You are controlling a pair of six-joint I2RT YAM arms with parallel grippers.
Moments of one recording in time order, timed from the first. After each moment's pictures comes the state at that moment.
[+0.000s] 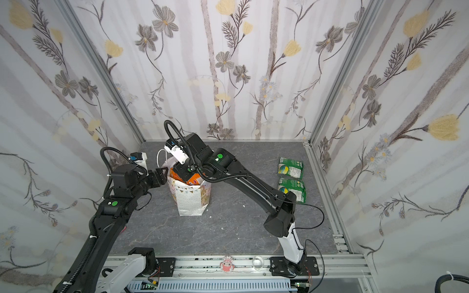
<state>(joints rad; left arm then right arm) -0.07 0.89 0.87 -0.42 0.10 -0.29 1.01 2.00 2.29 -0.89 -0.09 0.06</state>
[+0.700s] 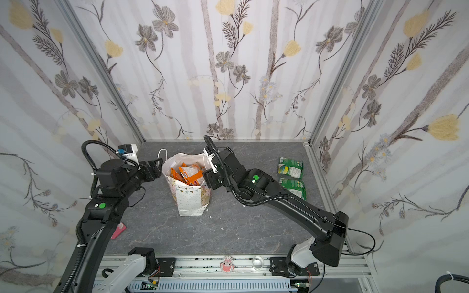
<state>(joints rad) -0.07 0.87 1.07 -0.50 0.15 -0.30 1.00 1.49 1.55 -0.59 0.21 0.24</state>
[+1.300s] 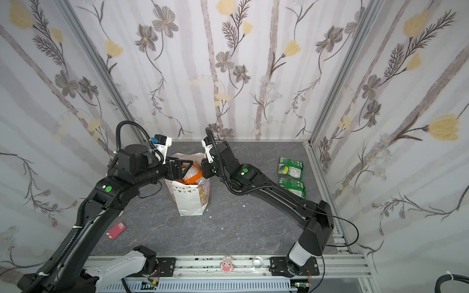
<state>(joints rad) -0.44 1.10 1.35 -0.72 0.22 -0.29 0.90 1.57 1.53 -0.36 0.07 0.33</state>
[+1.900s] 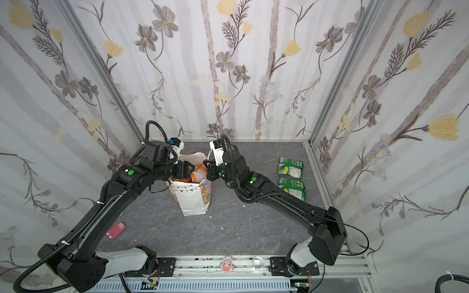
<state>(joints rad) -0.48 1.26 1.40 -0.87 0.10 -0.26 0.87 1.48 1.30 -0.07 -0.05 0.42</state>
